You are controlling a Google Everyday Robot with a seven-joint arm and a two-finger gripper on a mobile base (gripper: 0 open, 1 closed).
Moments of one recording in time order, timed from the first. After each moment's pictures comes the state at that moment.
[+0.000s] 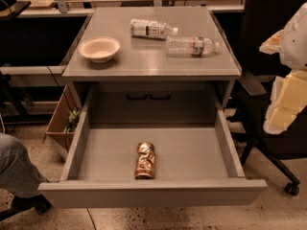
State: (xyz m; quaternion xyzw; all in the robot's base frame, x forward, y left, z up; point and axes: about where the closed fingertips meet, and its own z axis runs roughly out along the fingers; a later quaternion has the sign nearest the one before) arm 0.438 -0.217 0.976 -0.60 0.78 -0.03 0.16
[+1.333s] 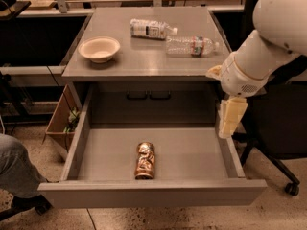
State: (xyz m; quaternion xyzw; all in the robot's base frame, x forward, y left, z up) arm 0.523 -0.171 0.853 -0.70 0.69 0.01 0.17
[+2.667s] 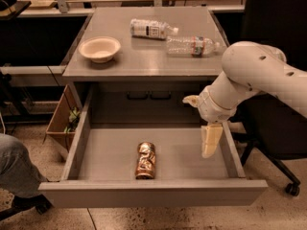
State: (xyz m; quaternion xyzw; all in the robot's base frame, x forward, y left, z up) arm 0.534 -0.128 0.747 -0.76 0.62 0.05 0.17
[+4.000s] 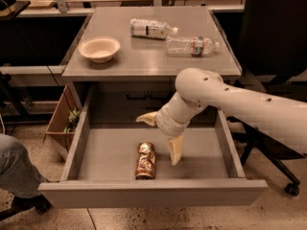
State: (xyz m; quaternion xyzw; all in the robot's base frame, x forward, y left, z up) arm 0.545 -0.012 0.665 -0.89 0.39 0.10 0.21
